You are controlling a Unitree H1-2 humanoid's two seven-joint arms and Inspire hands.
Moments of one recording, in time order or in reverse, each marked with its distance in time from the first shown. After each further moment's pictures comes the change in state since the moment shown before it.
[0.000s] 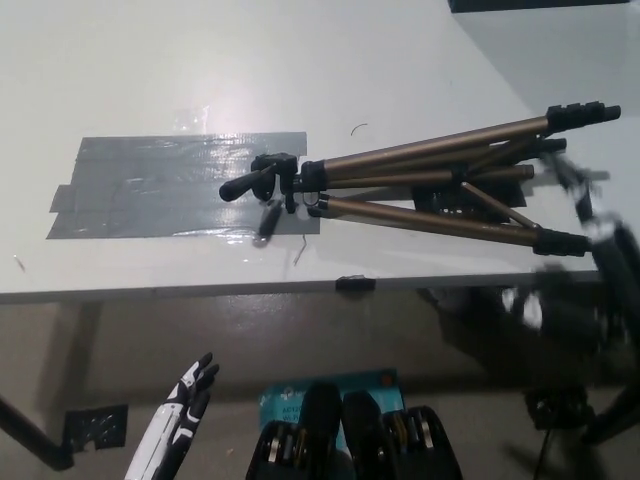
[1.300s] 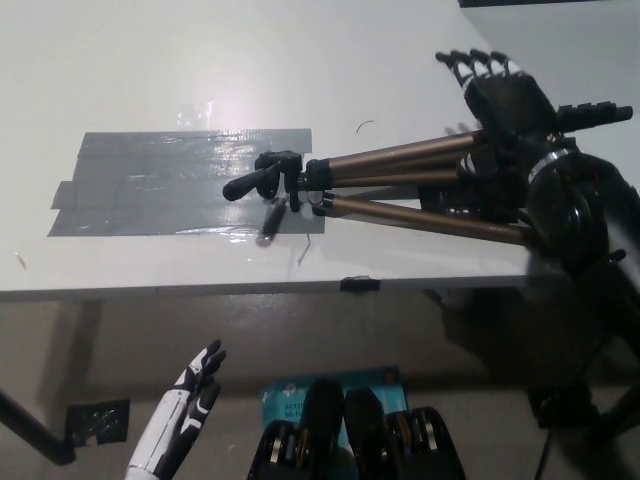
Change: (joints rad) left_arm -0.042 0.016 -0.009 0.011 0.047 -0.026 -0.009; right_arm -0.607 -0.023 0.352 0.862 -0.449 0.130 -0.059
